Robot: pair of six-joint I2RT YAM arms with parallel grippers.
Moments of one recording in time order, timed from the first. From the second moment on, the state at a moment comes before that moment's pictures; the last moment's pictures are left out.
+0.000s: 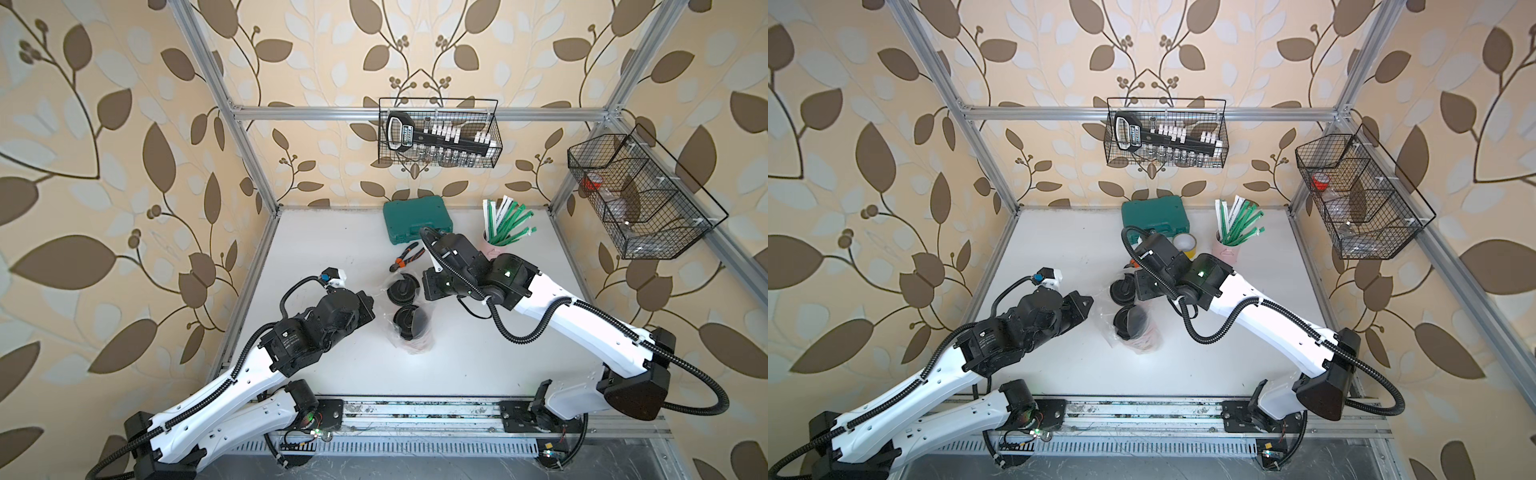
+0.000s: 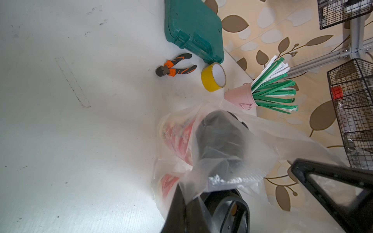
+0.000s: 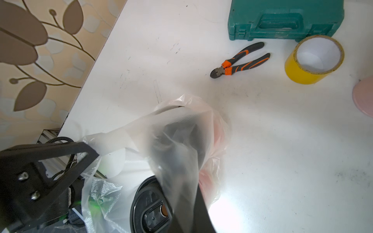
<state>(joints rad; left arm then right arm) -0.83 0.79 0.83 -0.64 -0.27 -1.15 0.90 1.46 1.54 -0.94 0.17 0.57</state>
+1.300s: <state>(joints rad) -0.79 0.91 0.84 -0.66 -0.23 -1.13 0.46 1.26 1.56 -0.90 0.19 0.36</state>
